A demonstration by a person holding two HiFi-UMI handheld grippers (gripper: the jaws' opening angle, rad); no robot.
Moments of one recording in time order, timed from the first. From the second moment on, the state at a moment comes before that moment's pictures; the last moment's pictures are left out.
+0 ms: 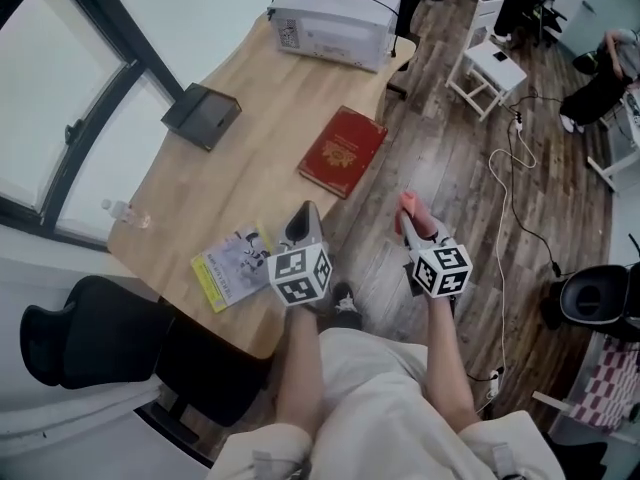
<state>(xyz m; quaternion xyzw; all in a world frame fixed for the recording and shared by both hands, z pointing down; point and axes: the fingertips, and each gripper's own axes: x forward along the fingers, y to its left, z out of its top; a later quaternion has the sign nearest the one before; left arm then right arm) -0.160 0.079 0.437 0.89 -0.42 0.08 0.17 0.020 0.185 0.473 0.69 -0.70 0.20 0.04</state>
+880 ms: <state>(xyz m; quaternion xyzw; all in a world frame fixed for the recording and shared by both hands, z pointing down) -0.119 -0.055 0.526 0.87 -0.41 0.15 0.24 0.030 -0.006 0.540 0.55 -0.80 0.17 0.20</state>
